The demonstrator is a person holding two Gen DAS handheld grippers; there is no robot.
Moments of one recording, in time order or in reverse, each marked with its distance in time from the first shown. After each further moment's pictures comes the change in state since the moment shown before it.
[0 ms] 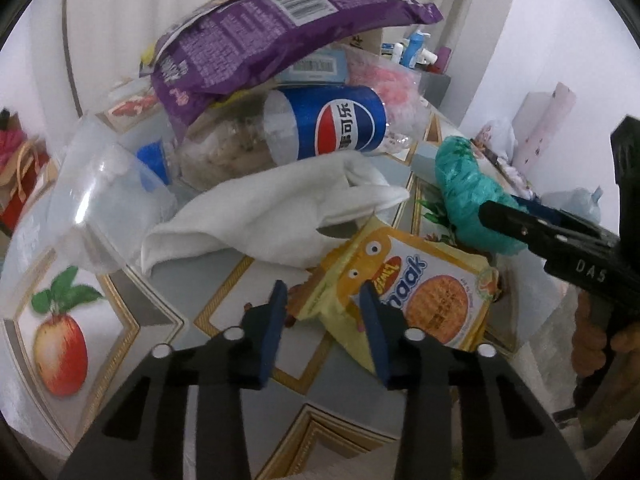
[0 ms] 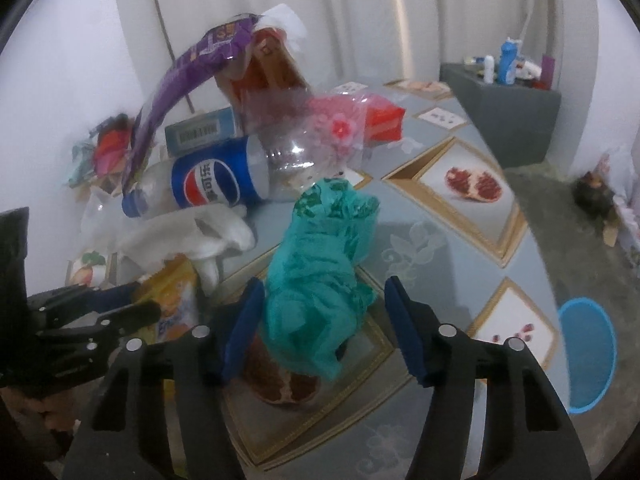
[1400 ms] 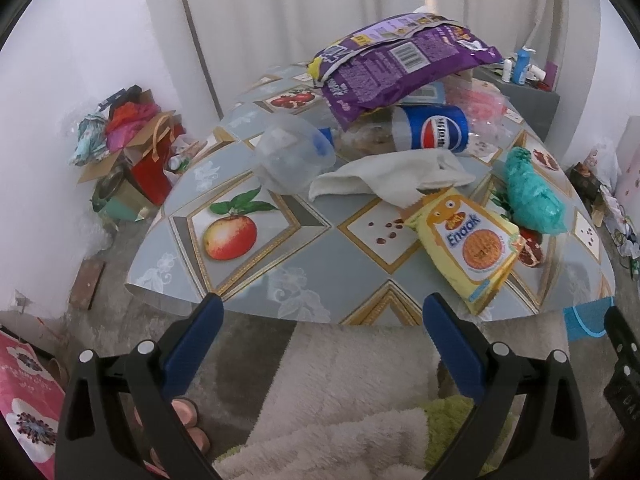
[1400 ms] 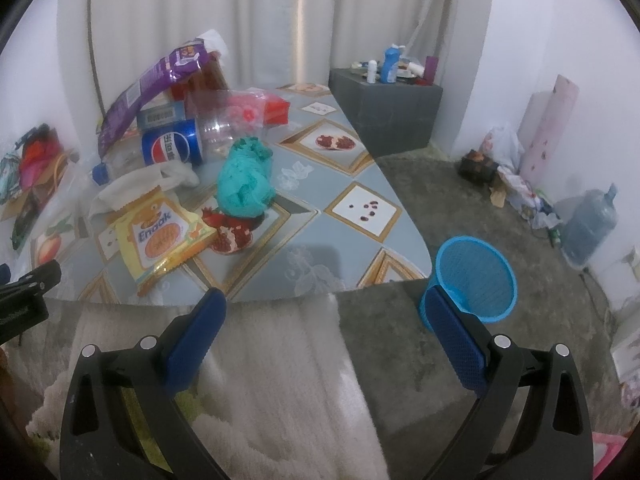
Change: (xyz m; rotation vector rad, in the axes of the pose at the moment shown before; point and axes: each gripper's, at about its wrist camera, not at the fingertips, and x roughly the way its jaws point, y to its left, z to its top) left arm -0.103 -0.021 -0.047 -0.183 -0.007 0.465; right arm -0.112 0.033 -0.081 0.083 -0.061 -0.433
